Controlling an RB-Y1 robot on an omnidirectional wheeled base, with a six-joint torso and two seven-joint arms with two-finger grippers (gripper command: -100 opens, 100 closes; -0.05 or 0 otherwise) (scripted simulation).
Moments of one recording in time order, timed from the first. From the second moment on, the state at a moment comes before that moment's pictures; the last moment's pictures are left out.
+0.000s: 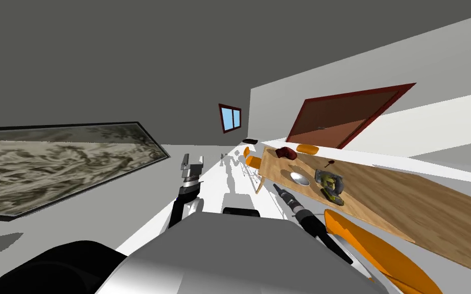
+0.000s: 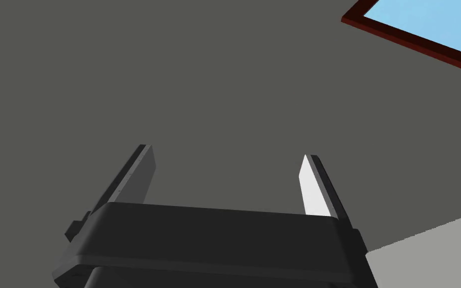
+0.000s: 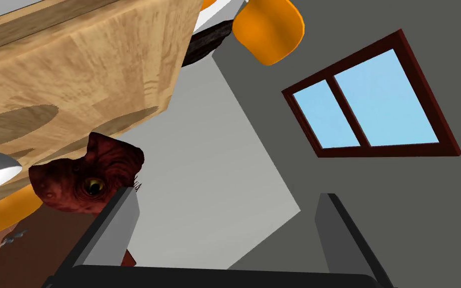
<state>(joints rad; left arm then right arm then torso) 0.54 0.03 0.00 -2.29 0.10 -0.51 0.17 0.67 -0.58 0.09 -1.89 0.06 -0.10 0.42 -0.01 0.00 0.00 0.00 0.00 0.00</state>
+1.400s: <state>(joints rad) 0.54 0.03 0.00 -2.29 0.10 -0.51 0.17 0.76 -0.84 0.16 -1.62 0.02 0.17 0.59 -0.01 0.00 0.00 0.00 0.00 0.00</state>
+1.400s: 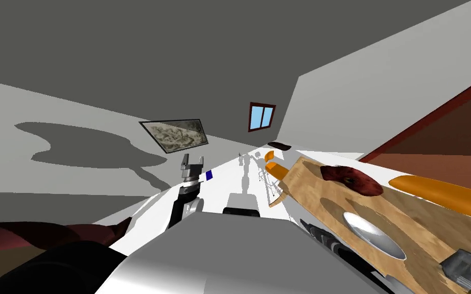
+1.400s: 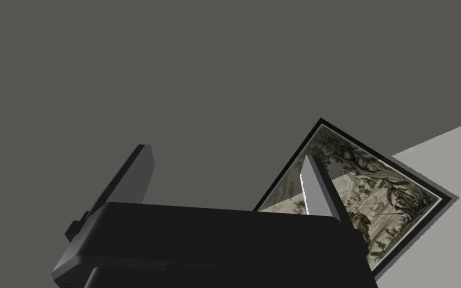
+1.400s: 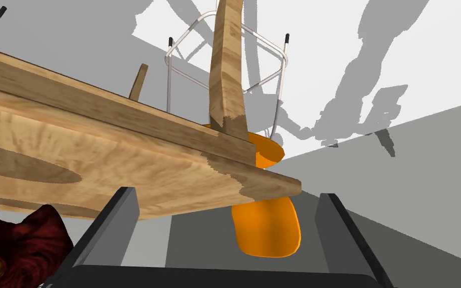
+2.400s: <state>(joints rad) 0.54 0.03 0.00 -2.29 0.10 -0.51 0.17 0.84 -1.06 0.21 -1.42 -0.04 0.35 0.69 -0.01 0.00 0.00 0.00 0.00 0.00</state>
